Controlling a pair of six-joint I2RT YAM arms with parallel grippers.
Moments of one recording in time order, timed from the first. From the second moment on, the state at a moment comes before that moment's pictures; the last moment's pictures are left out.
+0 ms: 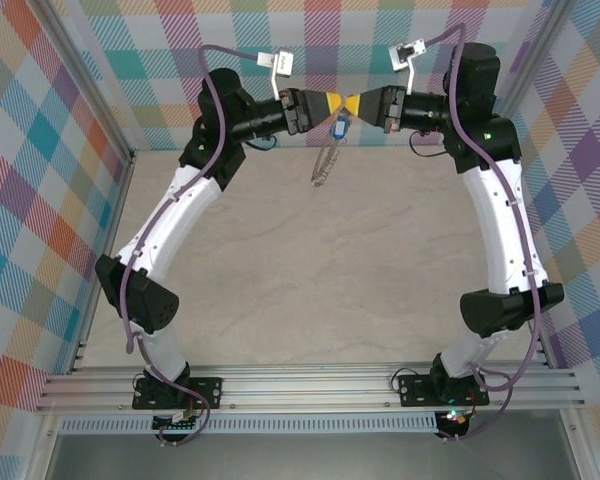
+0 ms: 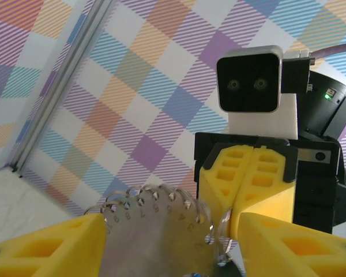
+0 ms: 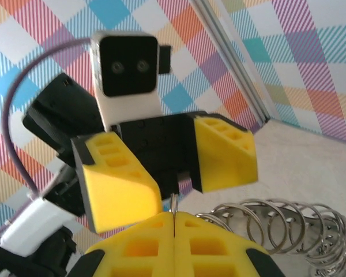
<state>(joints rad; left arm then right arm) -0.48 1.80 2.03 -0.07 0.79 -0.68 0.25 1.71 2.23 -0.74 -0.99 0.38</state>
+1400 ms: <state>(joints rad) -0.45 1.83 2.22 -0.71 1.03 -0.24 0.32 1.83 2.46 -1.32 -0.90 0.00</state>
